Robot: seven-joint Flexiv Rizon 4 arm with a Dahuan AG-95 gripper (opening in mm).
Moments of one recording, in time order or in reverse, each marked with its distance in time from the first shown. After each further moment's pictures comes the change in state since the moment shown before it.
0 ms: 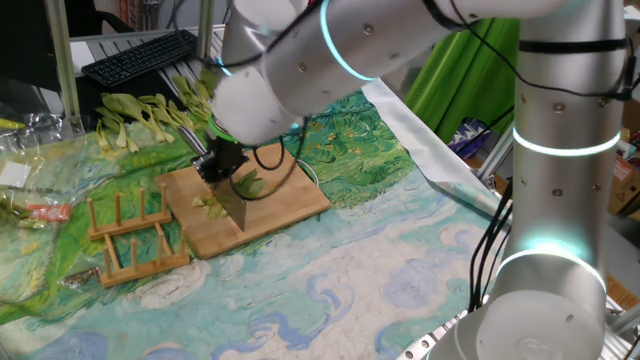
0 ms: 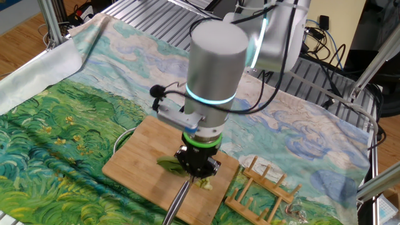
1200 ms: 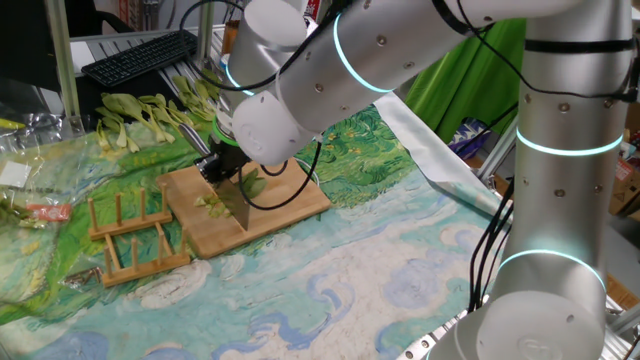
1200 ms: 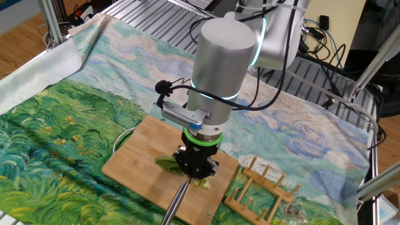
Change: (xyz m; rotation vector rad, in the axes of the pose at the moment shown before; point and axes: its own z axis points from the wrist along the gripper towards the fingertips) arm -0.010 -0.006 0.002 0.037 -0.035 -0.034
